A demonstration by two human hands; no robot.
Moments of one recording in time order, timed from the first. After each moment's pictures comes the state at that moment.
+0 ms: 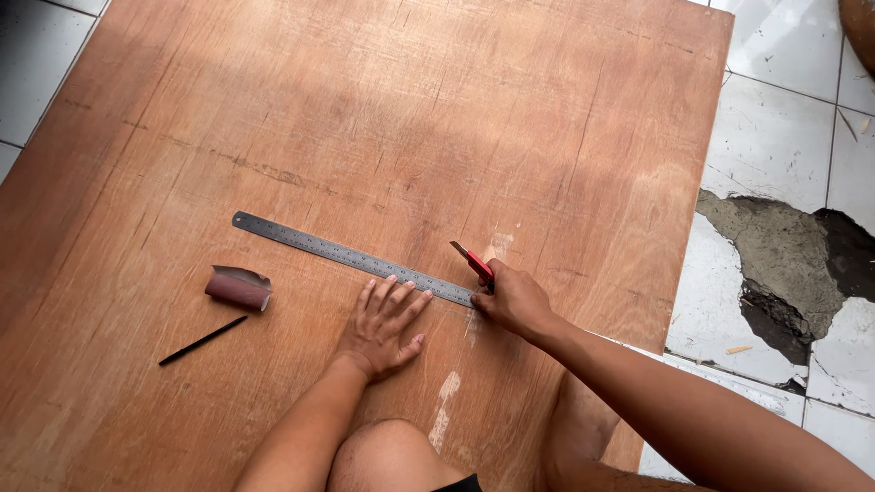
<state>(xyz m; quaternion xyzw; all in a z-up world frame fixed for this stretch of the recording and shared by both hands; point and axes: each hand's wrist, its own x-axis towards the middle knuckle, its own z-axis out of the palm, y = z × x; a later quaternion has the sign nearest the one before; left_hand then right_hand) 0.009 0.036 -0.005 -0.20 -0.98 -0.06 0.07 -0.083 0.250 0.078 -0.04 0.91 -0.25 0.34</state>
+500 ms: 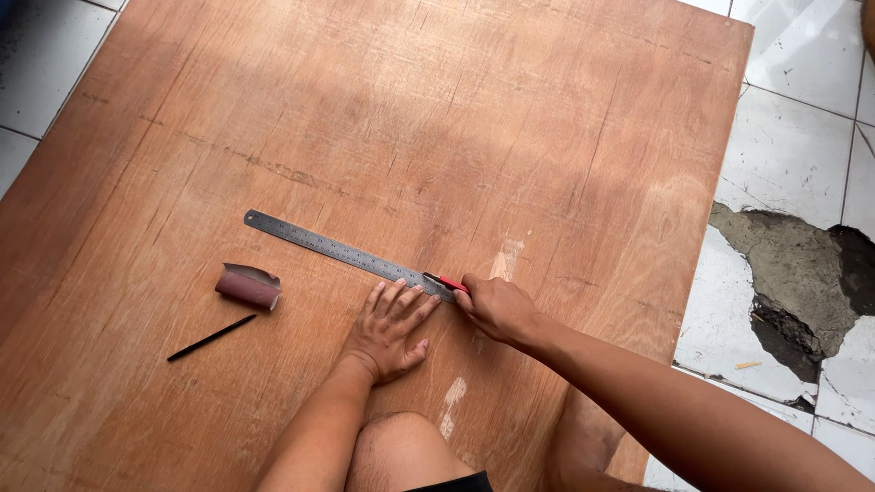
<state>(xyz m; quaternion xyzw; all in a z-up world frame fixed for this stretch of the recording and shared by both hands) 0.005 0.034 -0.001 -0.20 -0.98 -0.06 0.05 -0.087 0.218 0.086 -0.15 0.90 -0.15 0.39</state>
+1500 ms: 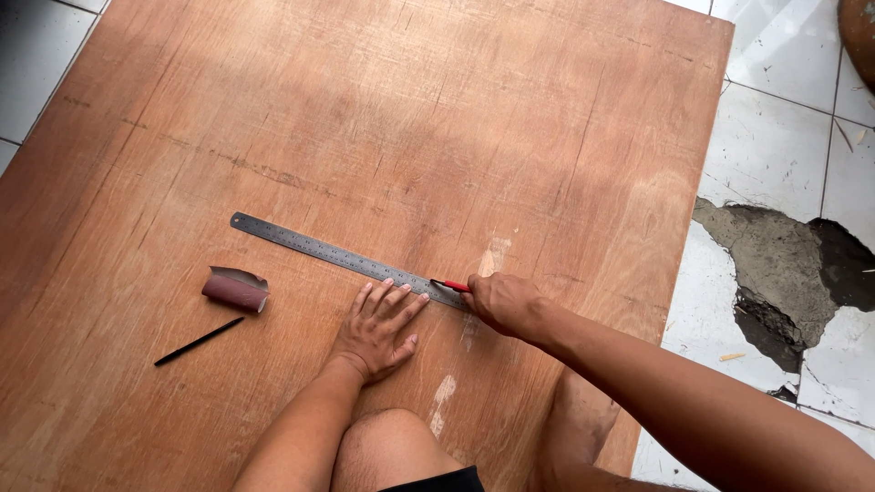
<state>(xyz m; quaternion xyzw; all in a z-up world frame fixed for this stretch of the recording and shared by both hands) 0.003 0.035 -0.006 -0.18 -0.98 -0.06 0.05 -0.102 0.239 0.078 -0.22 0.89 -0.03 0.40</state>
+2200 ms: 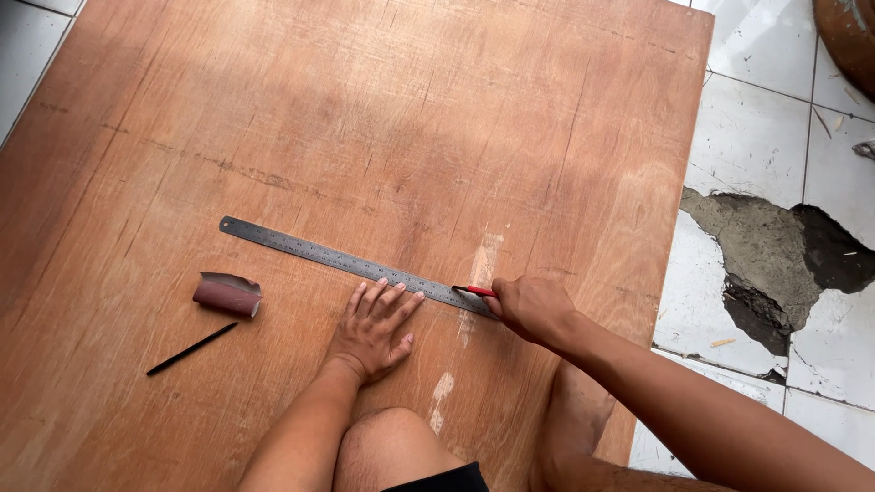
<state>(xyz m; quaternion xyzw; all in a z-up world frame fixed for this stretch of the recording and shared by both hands) 0.009 0.037 -0.005 -0.18 -0.98 -0.05 0.05 -0.085 0.269 0.109 -0.16 0.91 -0.01 0.38</state>
